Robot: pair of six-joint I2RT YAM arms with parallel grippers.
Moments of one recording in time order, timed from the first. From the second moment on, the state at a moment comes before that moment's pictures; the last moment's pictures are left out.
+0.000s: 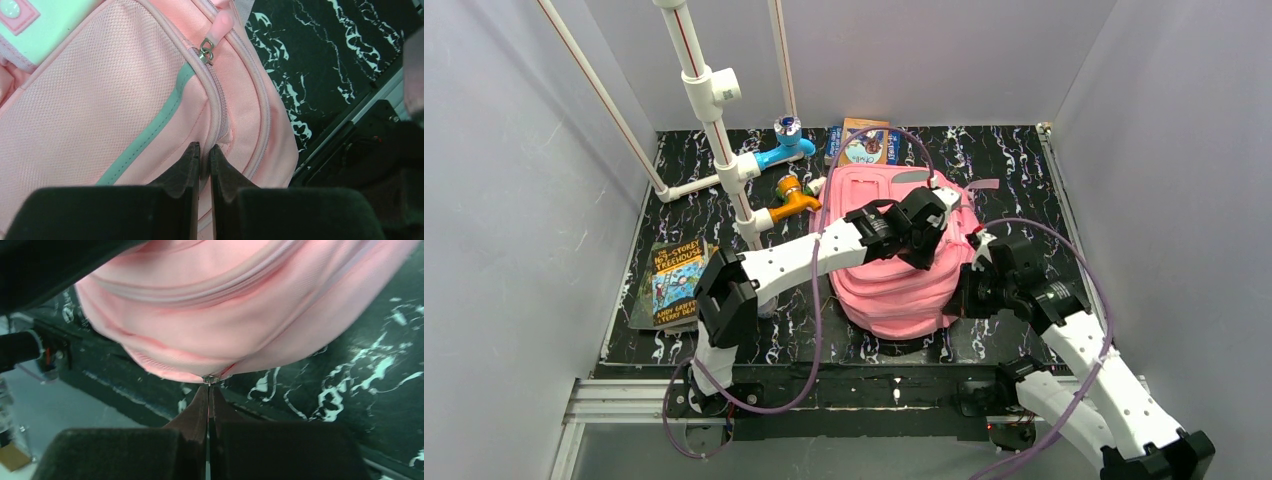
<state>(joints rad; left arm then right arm) -1.04 1.91 1.72 -0.63 -0.05 -0.34 0.41 0.79 0.74 -0.90 -0.30 0.40</state>
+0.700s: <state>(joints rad) -1.08 1.58 1.41 -0.60 0.12 -0.42 0.50 0.69 0.56 -0.74 -0.48 0.85</state>
